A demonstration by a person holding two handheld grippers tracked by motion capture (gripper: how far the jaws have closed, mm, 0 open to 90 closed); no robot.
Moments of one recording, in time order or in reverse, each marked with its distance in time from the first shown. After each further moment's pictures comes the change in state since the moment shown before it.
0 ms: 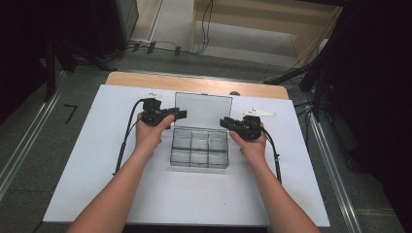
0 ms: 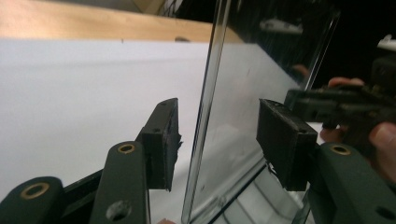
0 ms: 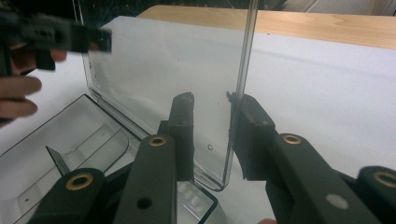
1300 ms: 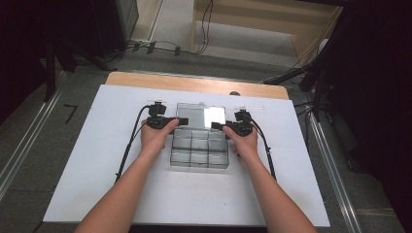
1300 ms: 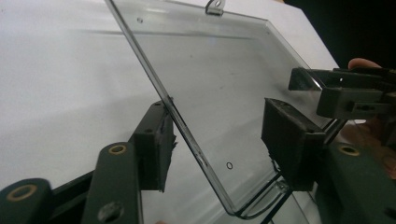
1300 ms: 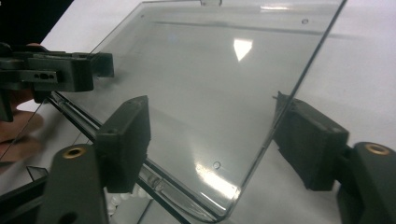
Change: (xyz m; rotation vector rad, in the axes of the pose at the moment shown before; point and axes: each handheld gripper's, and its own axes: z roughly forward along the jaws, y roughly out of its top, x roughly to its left) left arm 0.019 -0.027 0.030 0.155 0.081 -0.160; right arm -0.013 0.002 0.038 0.192 0.005 0.238
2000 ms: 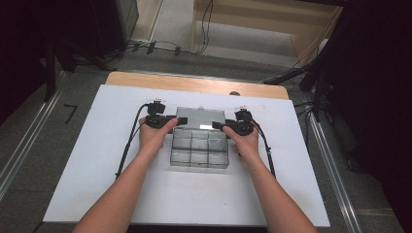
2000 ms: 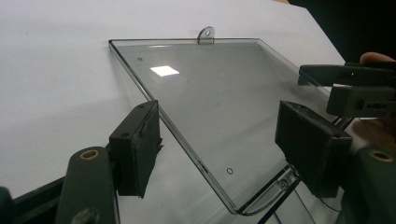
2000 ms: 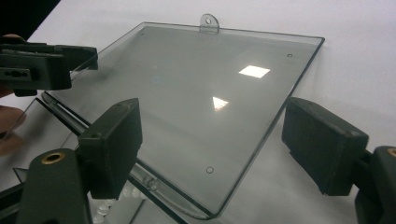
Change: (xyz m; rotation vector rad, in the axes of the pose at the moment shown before) left arm -0.001 0.002 -0.004 0.000 0.037 0.031; right arm 0.003 0.002 -0.002 0.001 -0.050 -0.018
